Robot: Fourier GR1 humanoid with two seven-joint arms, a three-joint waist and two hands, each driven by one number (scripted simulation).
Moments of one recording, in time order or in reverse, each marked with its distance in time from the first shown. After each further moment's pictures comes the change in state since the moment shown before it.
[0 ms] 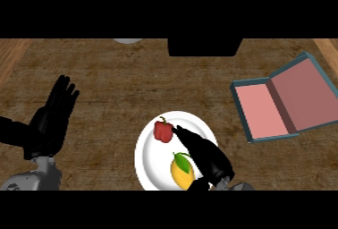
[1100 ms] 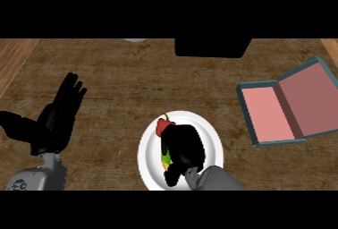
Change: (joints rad) left arm -0.029 -0.024 -0.011 0.012 -0.016 -0.025 0.012; right arm -0.286 0.003 0.211 0.172 0.203 -0.226 0.278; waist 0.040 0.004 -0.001
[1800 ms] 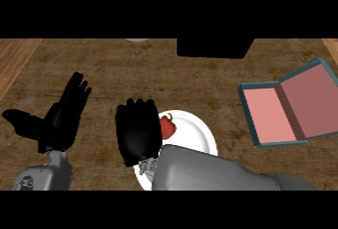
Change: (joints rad) left arm -0.015 -0.019 -0.012 0.029 -0.010 0.004 -0.016; right arm -0.584 -0.004 0.255 0.117 -0.154 -0.140 0.346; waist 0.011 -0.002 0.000
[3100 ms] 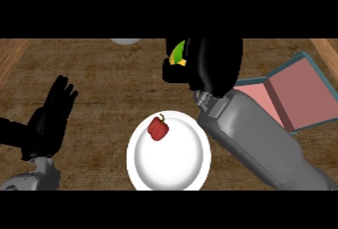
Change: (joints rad) left arm 0.046 0.027 0.045 -0.054 0.014 0.007 0.022; right arm 0.009 -0.138 -0.511 -0.129 0.376 -0.011 0.062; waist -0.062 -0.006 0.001
